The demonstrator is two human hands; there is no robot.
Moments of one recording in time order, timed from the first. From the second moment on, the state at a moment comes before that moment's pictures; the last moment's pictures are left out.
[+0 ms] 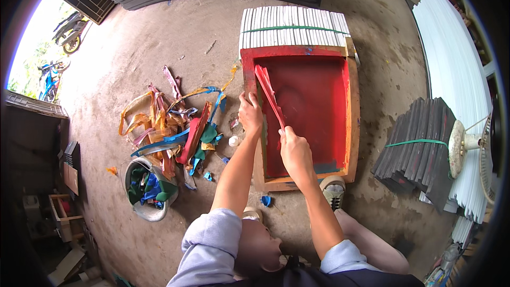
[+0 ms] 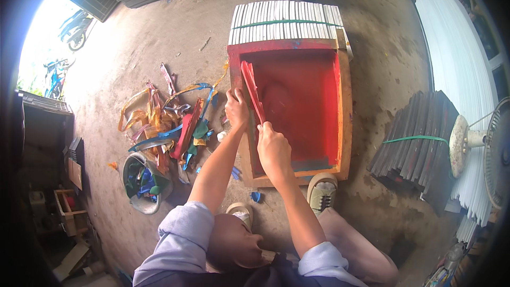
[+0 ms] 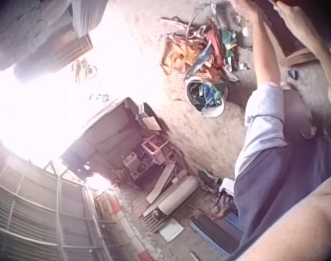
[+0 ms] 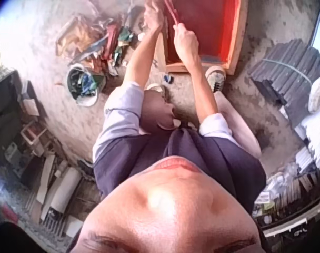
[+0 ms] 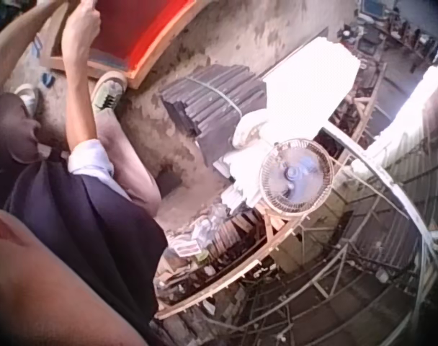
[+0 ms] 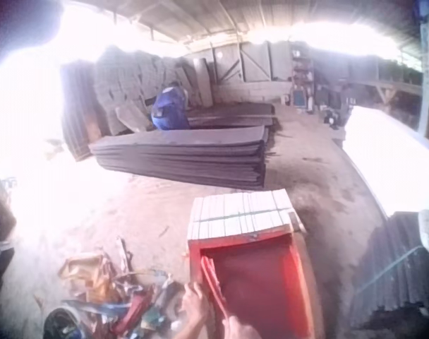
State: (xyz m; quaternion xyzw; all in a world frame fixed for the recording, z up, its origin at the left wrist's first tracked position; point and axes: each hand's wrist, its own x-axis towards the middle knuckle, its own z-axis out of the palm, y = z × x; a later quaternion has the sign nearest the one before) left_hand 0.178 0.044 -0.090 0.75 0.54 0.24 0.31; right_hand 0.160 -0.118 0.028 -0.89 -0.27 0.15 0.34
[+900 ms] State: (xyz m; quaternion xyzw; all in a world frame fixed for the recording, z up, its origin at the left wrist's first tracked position) left_hand 0.169 0.046 -0.100 0.71 0.50 0.25 0.42; right_hand 0.282 -0.146 -0.048 -0.63 0.20 -0.02 0.75
